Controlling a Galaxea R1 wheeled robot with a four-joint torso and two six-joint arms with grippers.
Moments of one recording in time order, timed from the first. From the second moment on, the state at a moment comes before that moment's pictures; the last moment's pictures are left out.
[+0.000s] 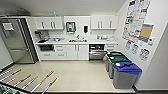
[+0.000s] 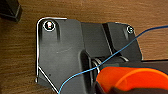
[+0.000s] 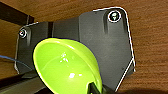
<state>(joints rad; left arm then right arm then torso) 1.55 2.85 -2.51 0.47 -0.17 -0.37 -1.53 3.02 -2.76 -0.25 0.09 0.34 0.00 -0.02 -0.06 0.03</state>
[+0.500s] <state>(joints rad) 1.55 2.85 -2.50 0.47 -0.18 -0.37 -1.53 3.02 -2.76 -0.25 0.09 0.34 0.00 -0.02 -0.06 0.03</state>
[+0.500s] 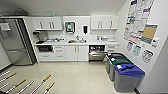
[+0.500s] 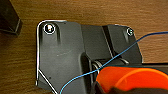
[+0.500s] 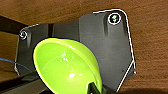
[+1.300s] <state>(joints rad) 1.55 2.85 -2.50 0.47 -0.18 -0.37 -1.53 3.02 -2.76 -0.25 0.09 0.34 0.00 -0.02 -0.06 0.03</state>
